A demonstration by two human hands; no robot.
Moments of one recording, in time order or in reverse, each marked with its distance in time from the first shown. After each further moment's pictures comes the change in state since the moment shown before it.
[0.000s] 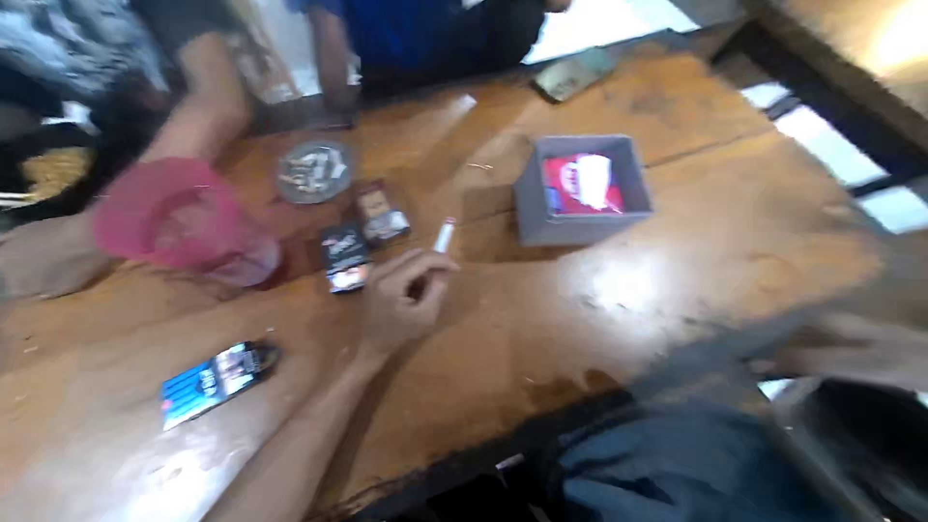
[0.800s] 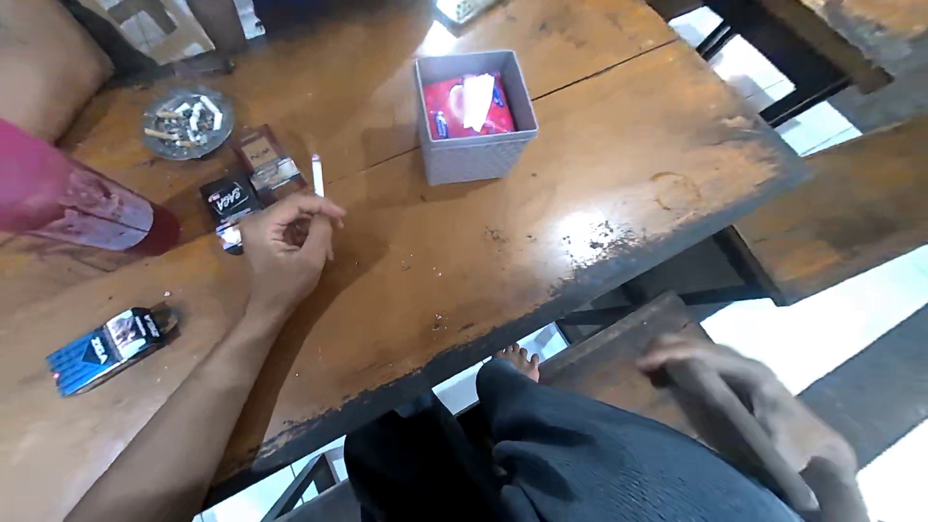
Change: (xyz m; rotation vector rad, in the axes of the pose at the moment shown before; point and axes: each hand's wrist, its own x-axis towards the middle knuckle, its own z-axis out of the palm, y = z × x) left_hand -0.006 0.008 0.005 -0.088 -0.030 -0.085; right_hand -0.111 0.061 0.116 0.388 0.285 -0.009
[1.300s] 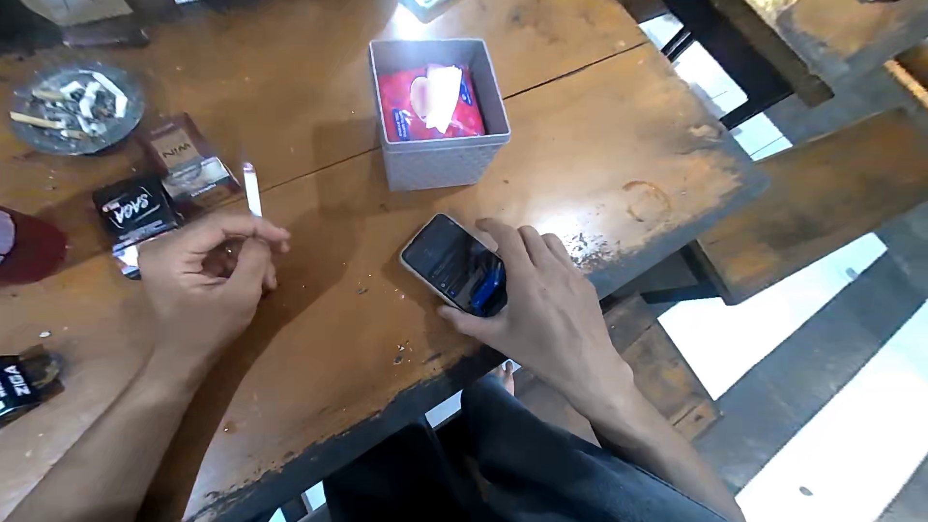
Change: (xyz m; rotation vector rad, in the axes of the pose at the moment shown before) left_hand -0.005 -0.002 0.002 0.057 -0.031 -0.043; right_hand 0.176 -0.016 0.079 -1.014 0.320 0.260
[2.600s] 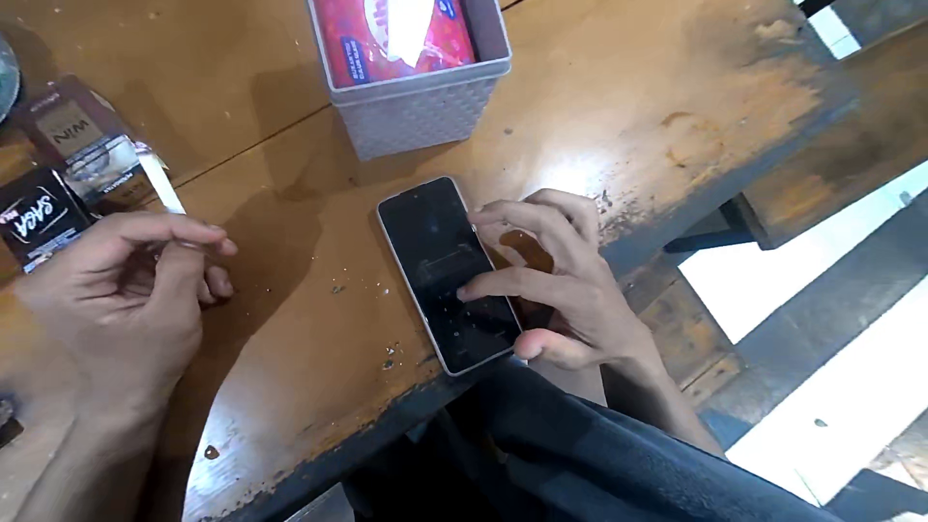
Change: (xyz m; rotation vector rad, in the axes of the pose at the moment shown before) left_hand -0.007 -0.009 -0.006 -0.018 -0.060 -0.109; right_hand -0.005 0.062 0.022 0.503 0.099 -0.546
